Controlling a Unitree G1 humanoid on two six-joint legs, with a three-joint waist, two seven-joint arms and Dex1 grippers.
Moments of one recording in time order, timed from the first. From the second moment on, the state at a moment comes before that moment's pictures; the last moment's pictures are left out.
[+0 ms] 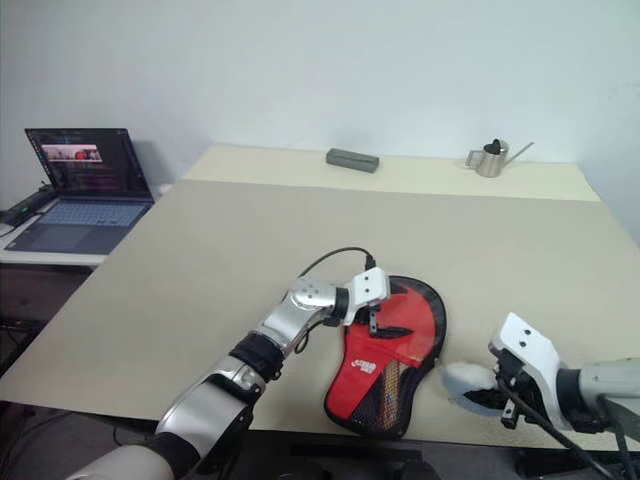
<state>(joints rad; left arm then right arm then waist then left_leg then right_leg) -0.79 0.11 -0.39 0.75 0.08 -0.12 -1.02 0.20 -1.03 -0.38 -0.82 0.71 1.16 0.89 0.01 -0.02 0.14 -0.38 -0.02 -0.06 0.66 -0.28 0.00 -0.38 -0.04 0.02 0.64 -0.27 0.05</state>
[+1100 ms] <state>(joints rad) -0.79 0.06 -0.40 0.77 0.09 -0.11 -1.01 0.29 -1.04 -0.16 -0.99 1.05 1.10 0.69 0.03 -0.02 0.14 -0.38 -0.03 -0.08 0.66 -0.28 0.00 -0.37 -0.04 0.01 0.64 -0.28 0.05</state>
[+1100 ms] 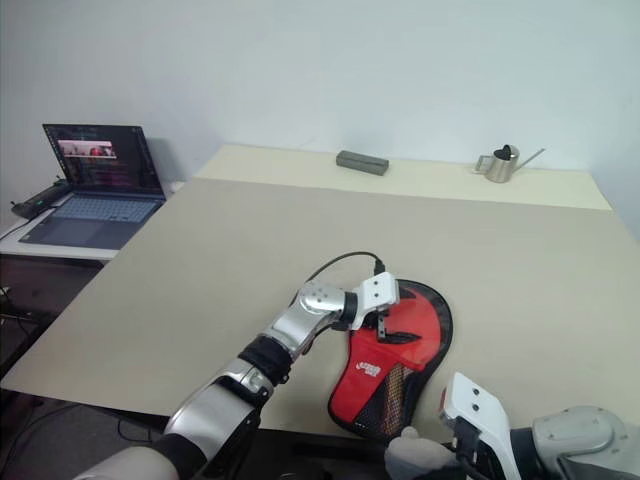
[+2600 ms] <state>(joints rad) -0.75 0.06 -0.38 0.67 0.05 -0.06 -1.05 -0.08 -1.23 -0.25 -0.76 1.26 0.96 0.78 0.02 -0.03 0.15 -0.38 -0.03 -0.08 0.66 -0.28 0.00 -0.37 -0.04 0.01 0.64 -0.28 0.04</state>
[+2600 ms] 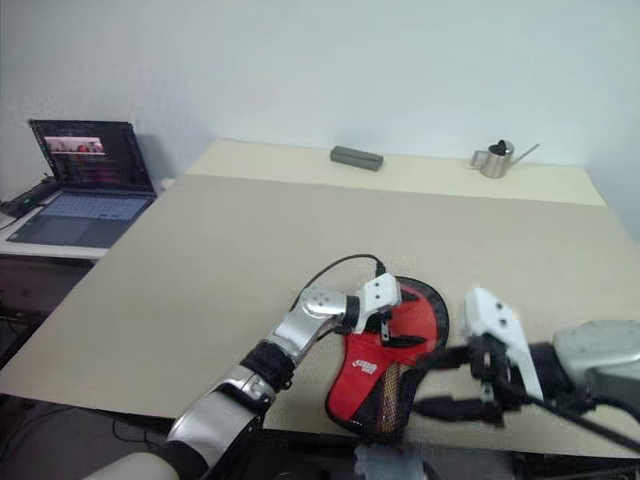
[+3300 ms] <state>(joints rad) -0.43 0.62 -0.05 0.08 -0.26 0.31 -1.21 -0.35 -1.08 -0.09 -0.07 0.65 0.66 0.98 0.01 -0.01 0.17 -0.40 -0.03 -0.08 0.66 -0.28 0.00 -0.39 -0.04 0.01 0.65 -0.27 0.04</state>
